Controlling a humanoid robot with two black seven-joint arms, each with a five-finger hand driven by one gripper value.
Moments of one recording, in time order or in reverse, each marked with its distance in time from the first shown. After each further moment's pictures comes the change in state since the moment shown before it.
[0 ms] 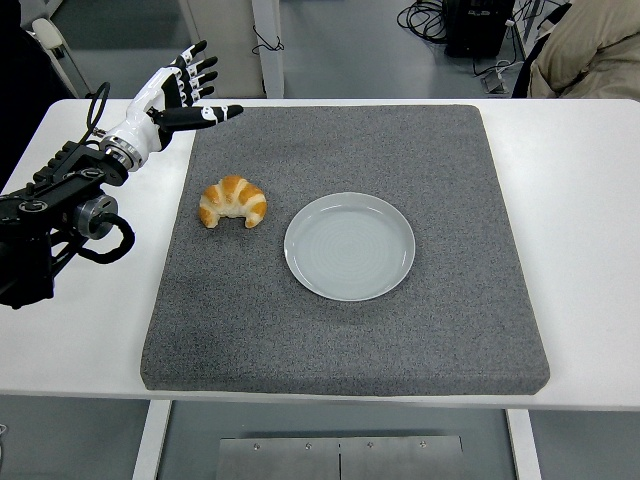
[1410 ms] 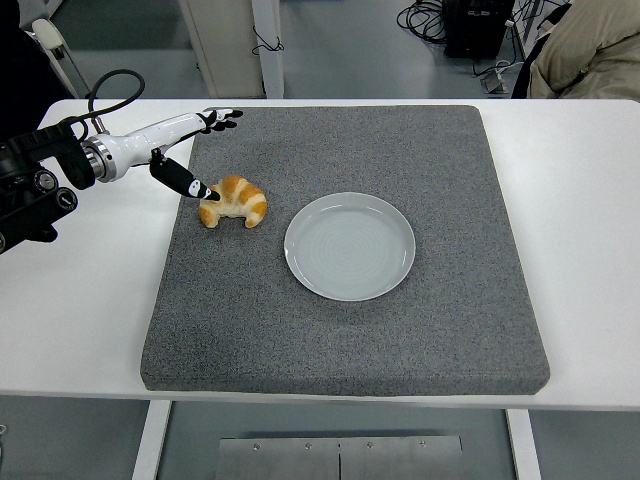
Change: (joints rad) left arm -0.064 0.209 0.129 -0.242 0.775 0.051 0.130; right arm 0.000 0.000 0.000 0.000 0.000 0.000 0.000
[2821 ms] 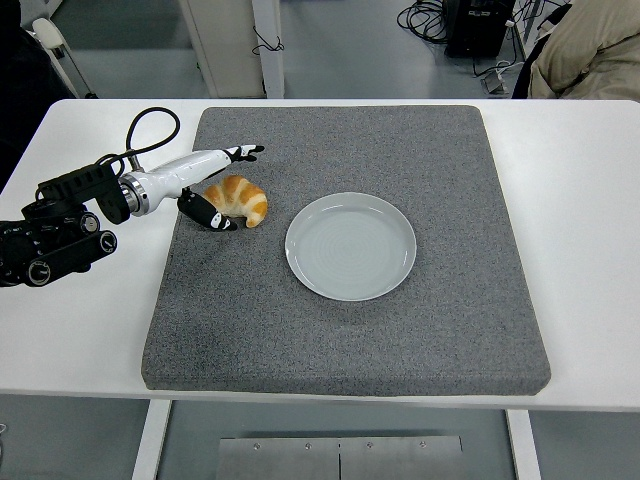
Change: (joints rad) left arm 0.003 -0.096 0.168 0.022 0.003 0.180 -0.002; right arm 0.000 0.000 0.000 0.000 -0.001 0.000 0.000
